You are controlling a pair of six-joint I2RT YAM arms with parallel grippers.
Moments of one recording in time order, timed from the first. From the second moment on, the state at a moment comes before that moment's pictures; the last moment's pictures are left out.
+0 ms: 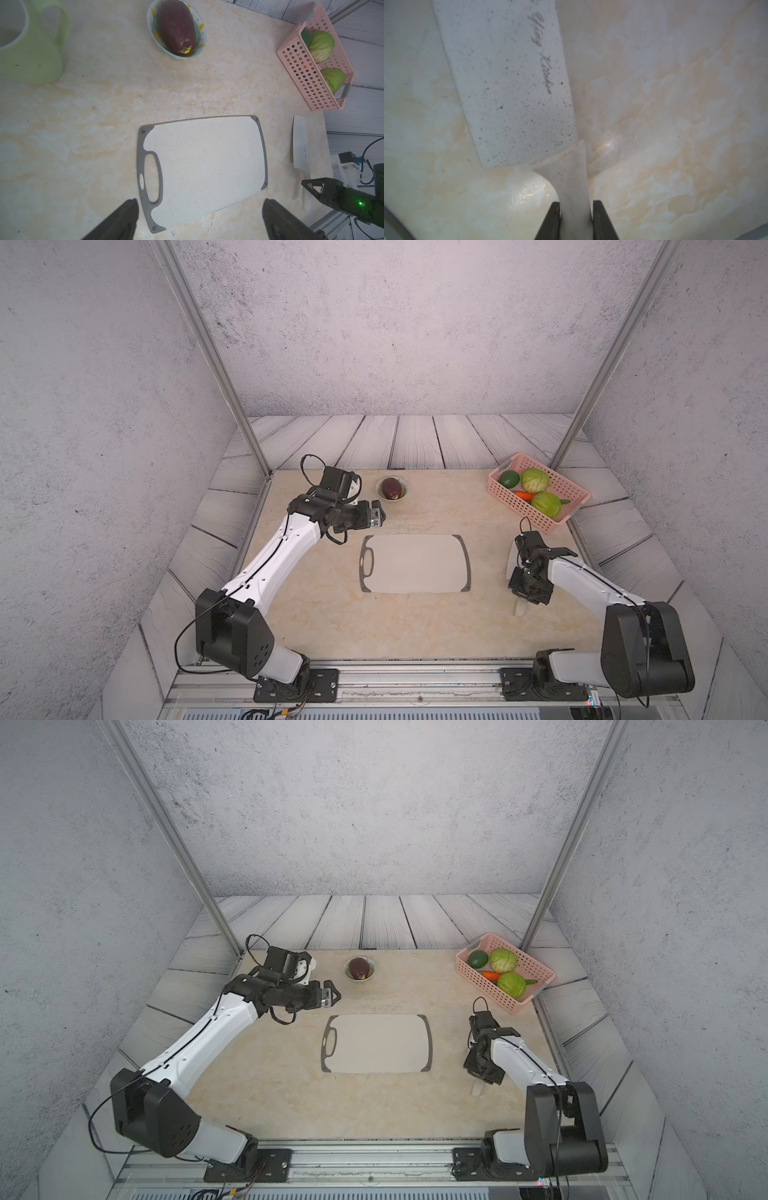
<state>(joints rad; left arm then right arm) -0.39 1.48 1.37 -0.78 0.24 -0.41 0.13 1.33 0.73 -0.86 0.16 0.60</state>
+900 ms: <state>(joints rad) -0.39 1.53 1.38 -0.79 0.29 -0.41 0.60 1.55 1.01 -1.13 0.59 0.67</state>
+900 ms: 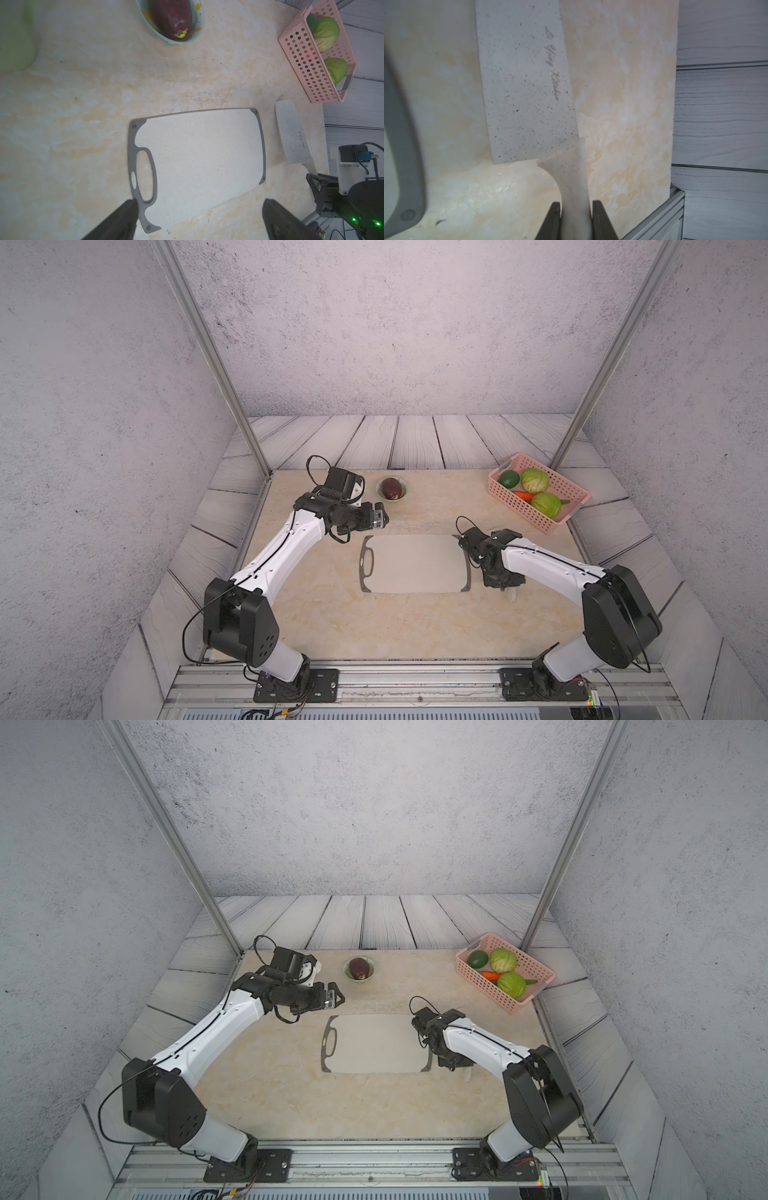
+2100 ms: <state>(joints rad) -0.24 1.47 1.37 -0.79 0.20 -0.53 0.95 2.06 1.38 -1.56 0.93 0.97</state>
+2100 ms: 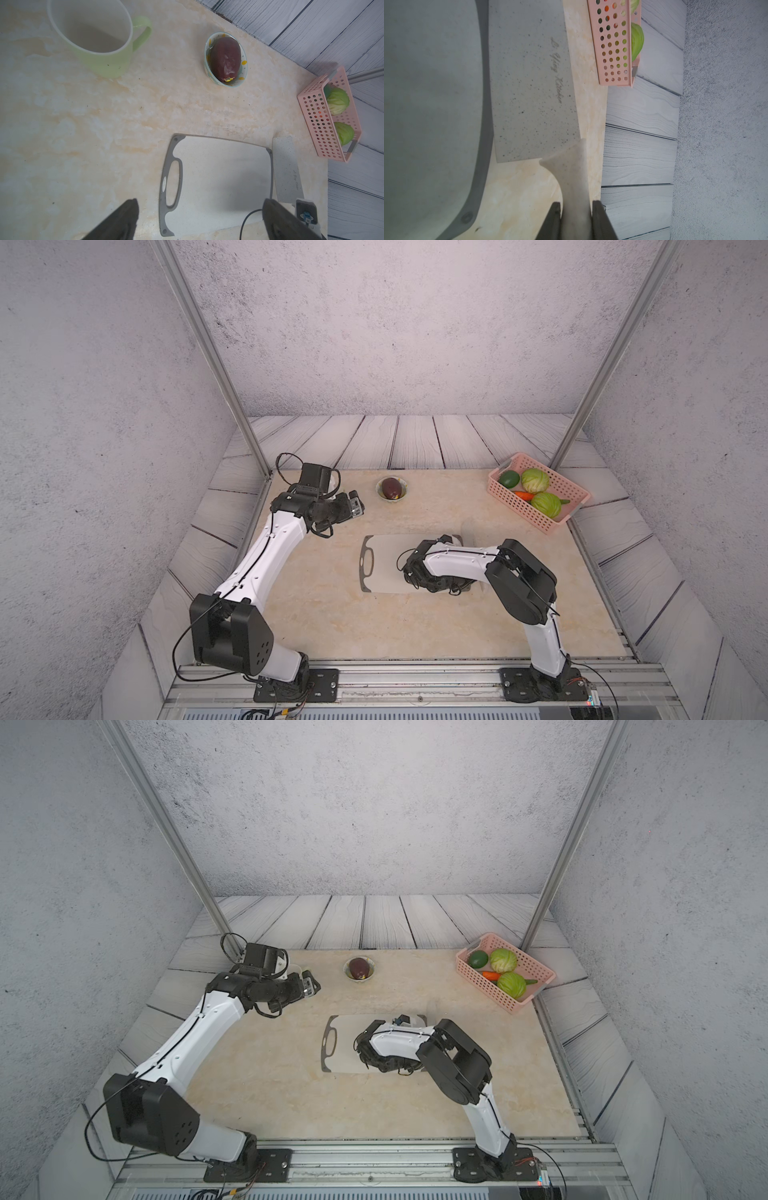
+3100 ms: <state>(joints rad) -0.19 1.47 1.37 -0.79 0.23 -0.55 1.07 2.32 1.66 -1.71 1.00 1.01</state>
